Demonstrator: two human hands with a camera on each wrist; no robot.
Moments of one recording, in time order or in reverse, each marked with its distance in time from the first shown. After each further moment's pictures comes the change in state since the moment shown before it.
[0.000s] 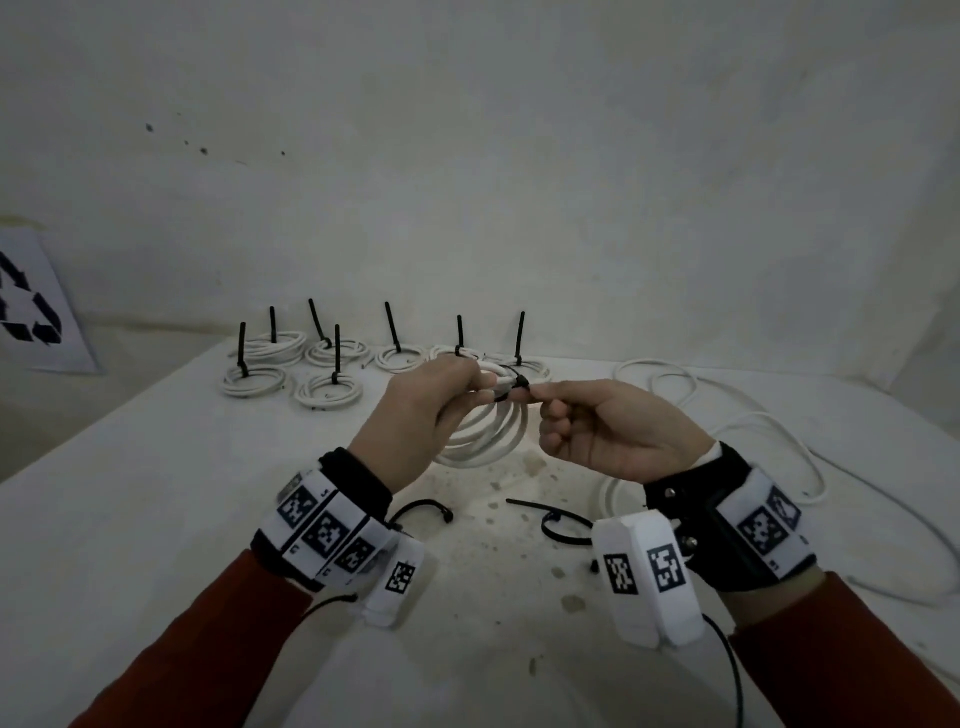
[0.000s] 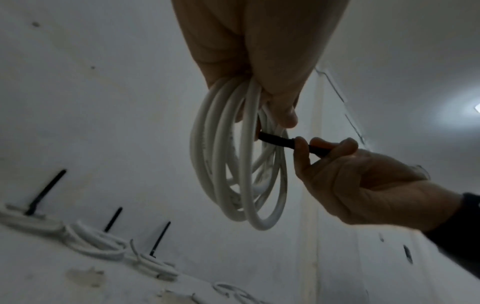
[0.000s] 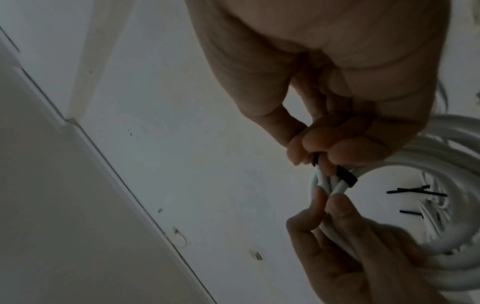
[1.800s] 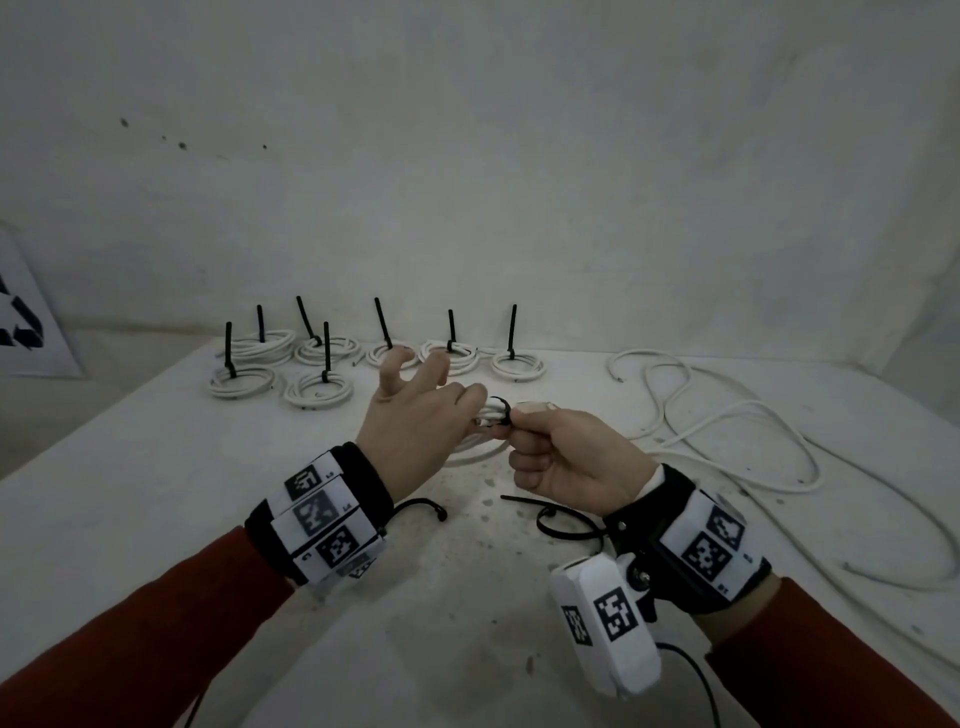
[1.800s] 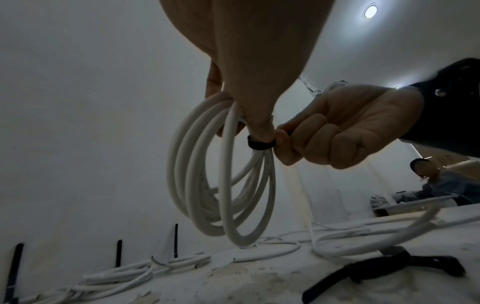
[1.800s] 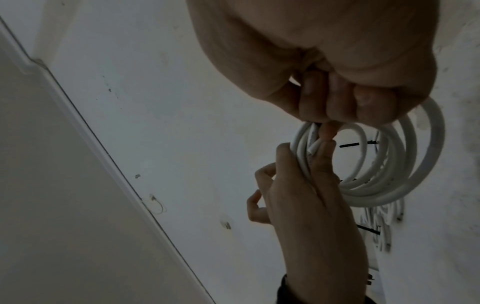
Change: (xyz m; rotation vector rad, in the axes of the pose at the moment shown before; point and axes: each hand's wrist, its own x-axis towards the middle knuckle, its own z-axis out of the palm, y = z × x) left_hand -0.005 -0.005 0.011 1.040 -0.110 0.308; right_hand 0.026 0.038 0.000 -0.023 -0.001 0.075
